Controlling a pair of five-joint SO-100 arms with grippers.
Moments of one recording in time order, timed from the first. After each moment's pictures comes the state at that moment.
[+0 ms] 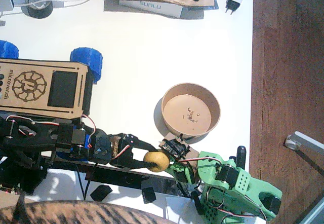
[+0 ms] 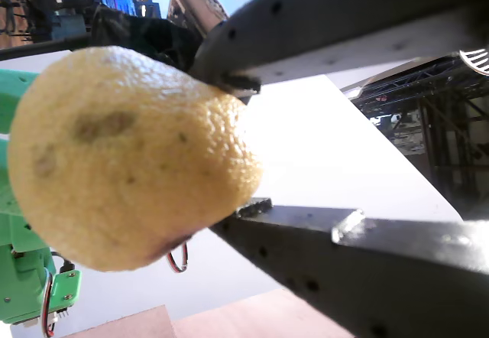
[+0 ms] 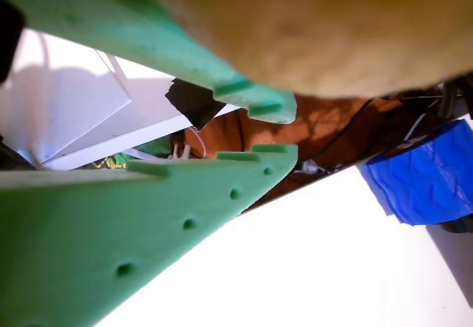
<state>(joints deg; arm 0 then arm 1) 81.6 111.3 116.5 14.6 -90.1 -63.5 195.7 165.1 57.7 -69.3</state>
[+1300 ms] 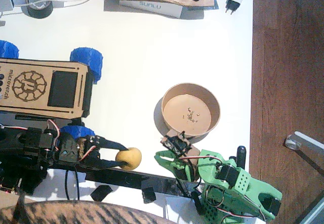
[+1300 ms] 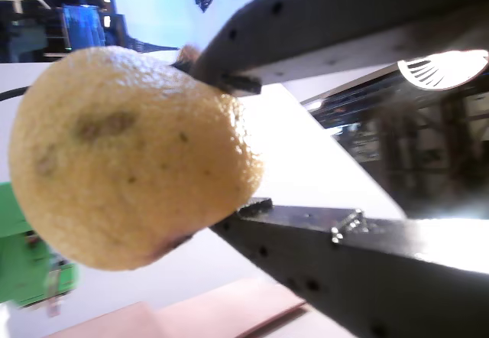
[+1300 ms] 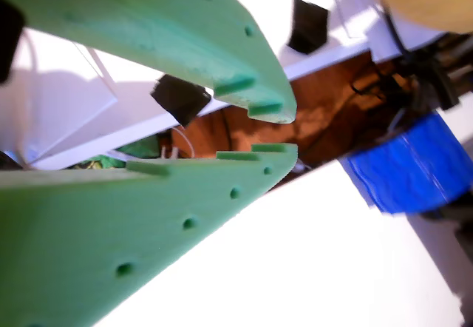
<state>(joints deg) 81.5 150.5 157.2 4.3 -90.4 -62.2 195.6 165.1 56.0 -68.8</state>
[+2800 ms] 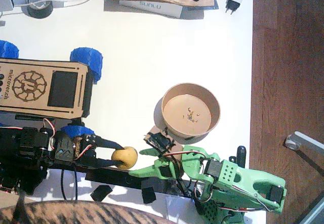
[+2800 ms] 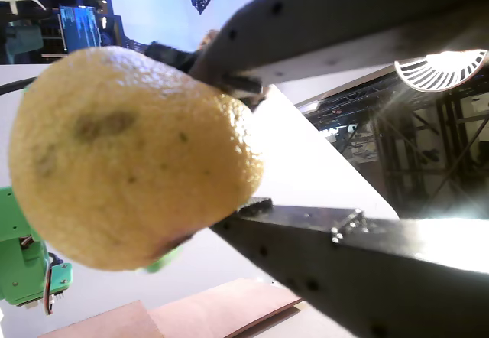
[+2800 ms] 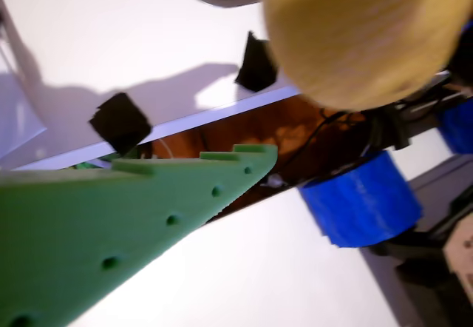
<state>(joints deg) 81.5 155.8 157.4 11.4 -90.4 -65.7 162.4 157.0 29.5 -67.6</state>
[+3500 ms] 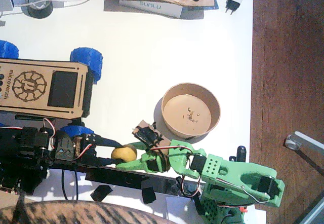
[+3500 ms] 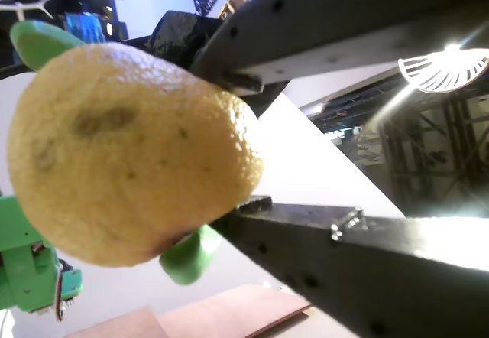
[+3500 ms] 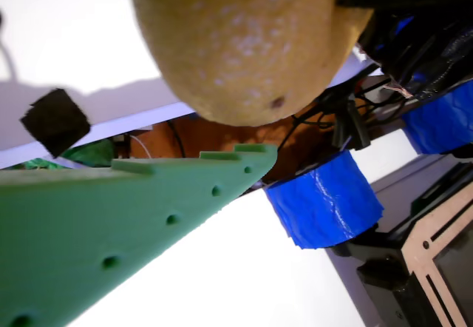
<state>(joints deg) 81.2 155.8 157.5 11.4 -90.4 -64.2 141.2 153.0 9.9 -67.6</state>
